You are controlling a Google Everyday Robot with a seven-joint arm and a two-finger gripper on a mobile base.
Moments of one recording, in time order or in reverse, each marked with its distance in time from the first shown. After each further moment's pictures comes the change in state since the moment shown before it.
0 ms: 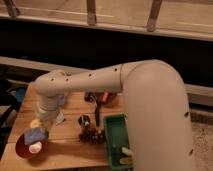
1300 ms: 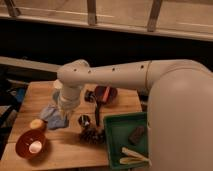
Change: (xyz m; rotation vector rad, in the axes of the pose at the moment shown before) arm 0.015 -0.088 -0.065 0.075 -0.059 0.243
